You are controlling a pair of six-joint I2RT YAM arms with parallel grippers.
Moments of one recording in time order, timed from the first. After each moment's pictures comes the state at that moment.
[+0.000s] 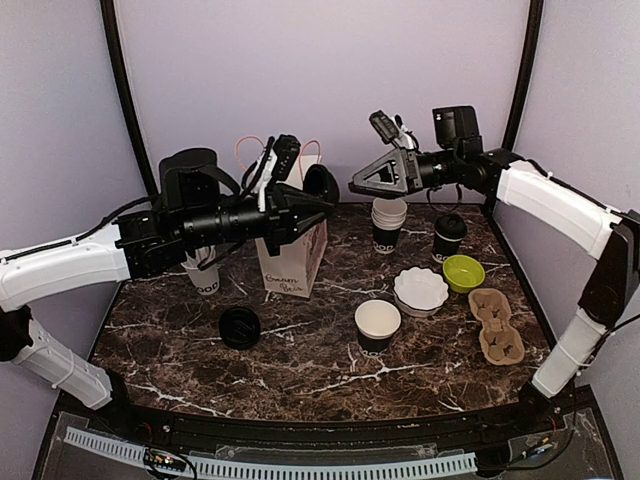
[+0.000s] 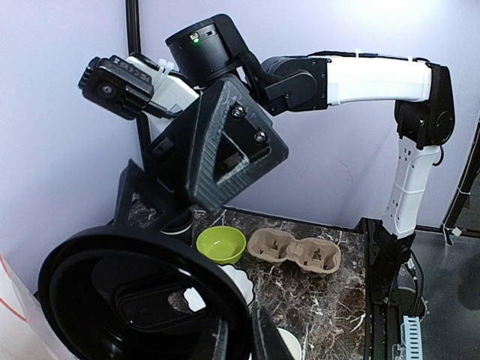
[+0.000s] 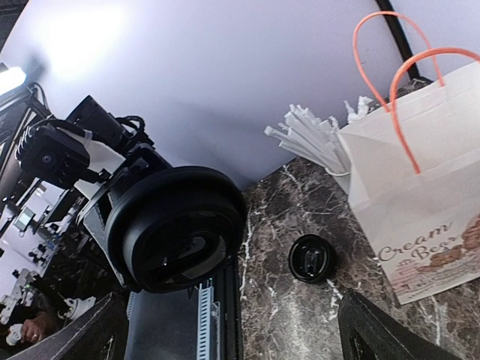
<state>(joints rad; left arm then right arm) -0.95 1.35 1.20 0.07 0.26 0.01 0.53 1.63 1.58 -0.34 -1.13 0.30</state>
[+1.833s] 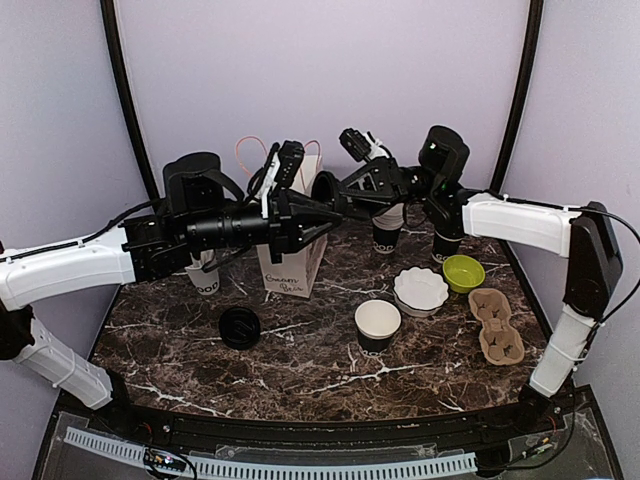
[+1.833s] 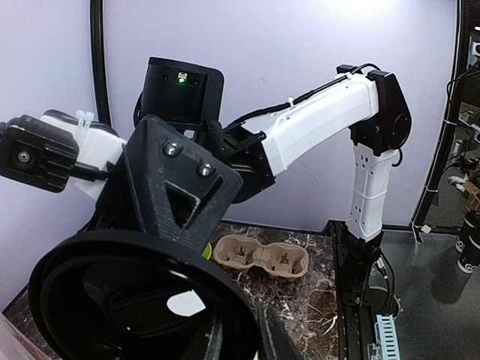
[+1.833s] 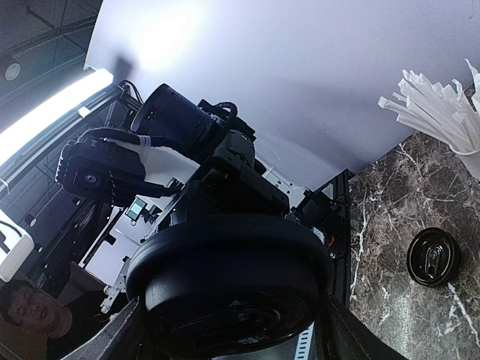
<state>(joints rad) -0.95 1.36 1.18 0.14 0.37 -0.01 0.64 1.74 1.37 0.64 -1.36 1.16</state>
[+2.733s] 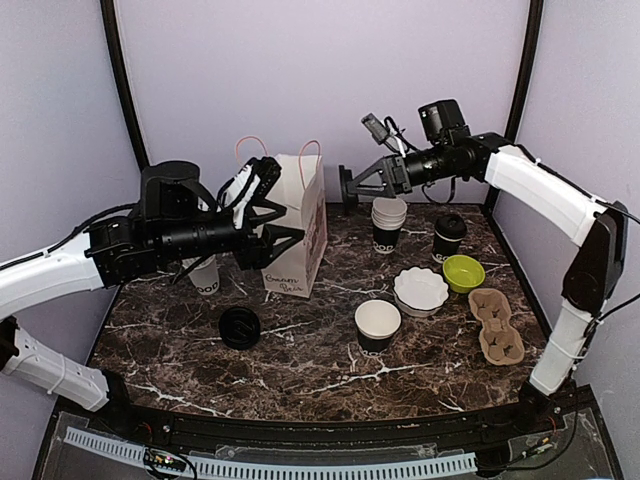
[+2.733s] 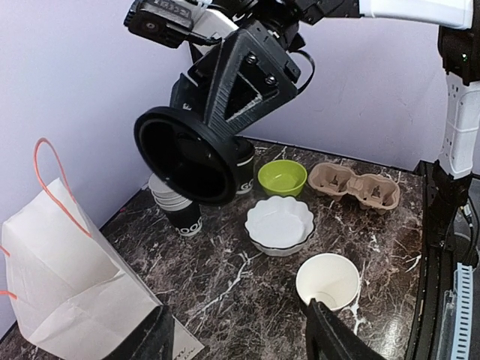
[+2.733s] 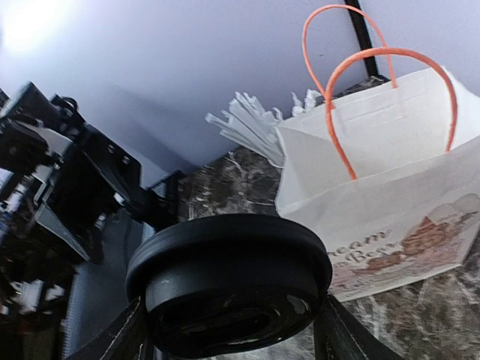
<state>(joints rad) -0.95 1.21 1.13 -0.16 0.06 0.14 0.52 1.76 1.76 -0.55 -1.03 0.05</state>
